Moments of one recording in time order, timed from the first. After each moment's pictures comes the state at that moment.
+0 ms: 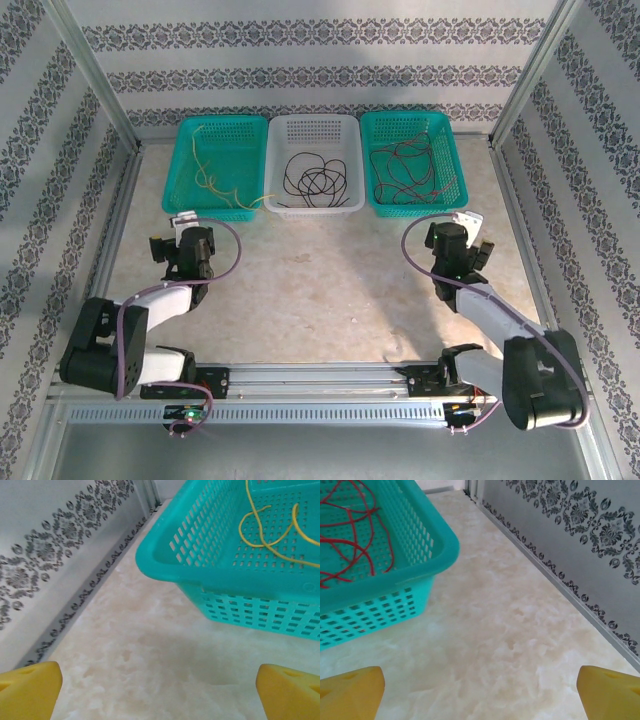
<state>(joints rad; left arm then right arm) -0.13 1.33 0.37 0.49 -0.68 -0.02 0.13 1.16 0.40 0.21 0.61 0.25</state>
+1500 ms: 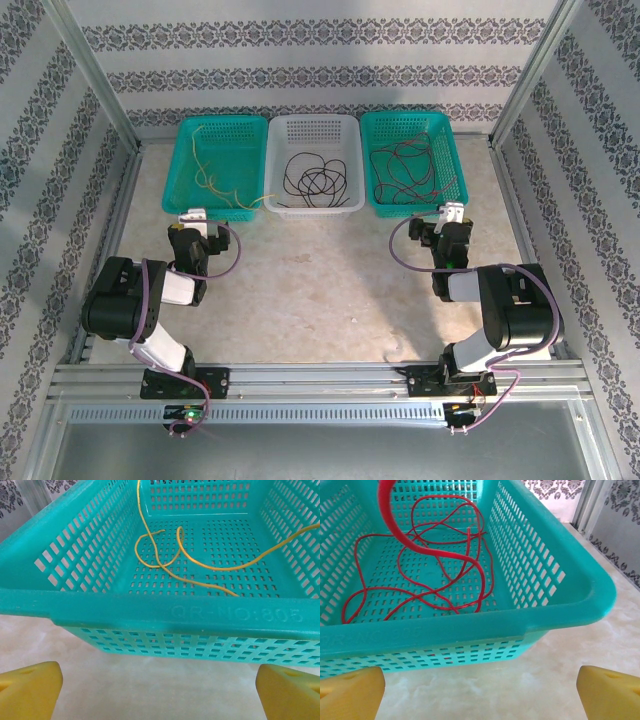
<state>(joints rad) -0.03 1.61 0.35 0.92 -0.22 -0.01 0.02 1.53 0.36 0.85 0.13 0.05</state>
